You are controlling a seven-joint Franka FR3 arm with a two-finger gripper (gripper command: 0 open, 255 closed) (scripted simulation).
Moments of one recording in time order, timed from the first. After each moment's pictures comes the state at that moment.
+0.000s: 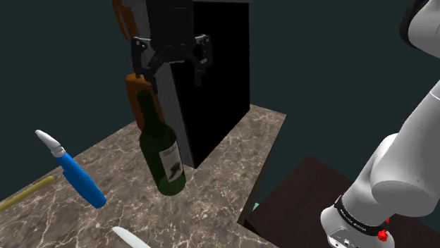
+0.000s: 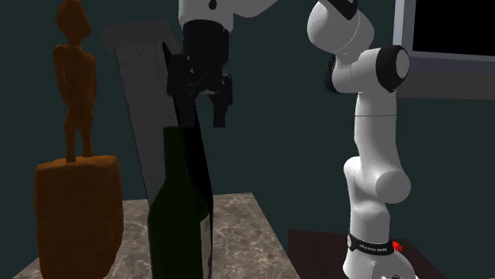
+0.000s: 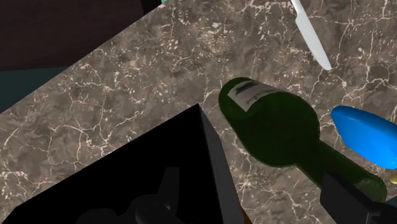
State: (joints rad) arm 0.12 0.01 0.61 -1.47 0.00 1.52 0.97
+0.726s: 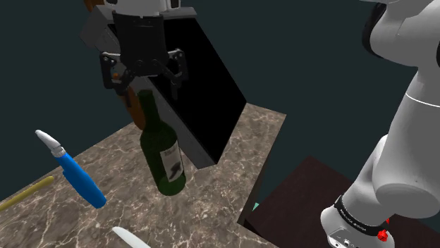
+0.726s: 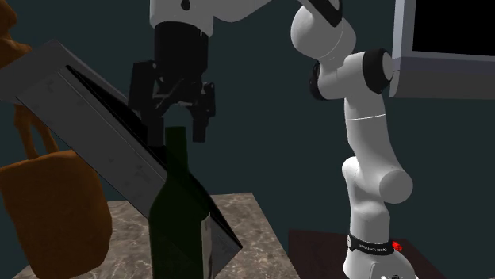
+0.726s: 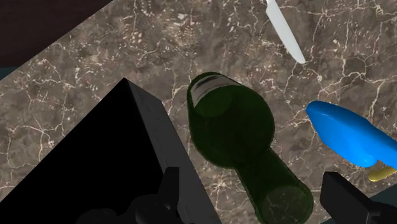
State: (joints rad) arm 0.19 0.18 0.66 -1.36 -0.10 1.56 1.08
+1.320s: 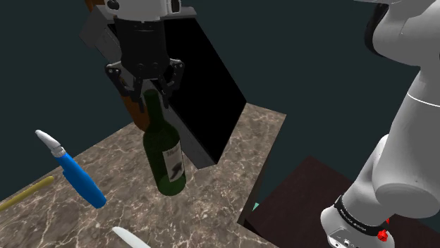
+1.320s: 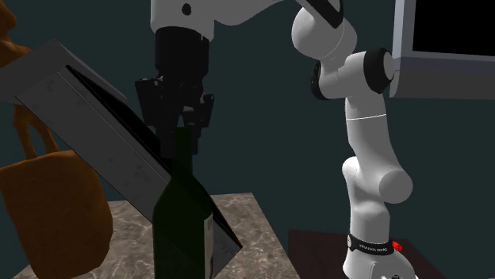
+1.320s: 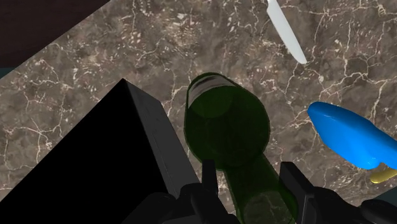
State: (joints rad) arm 0.19 0.16 0.66 -1.39 -0.10 1.58 1.08
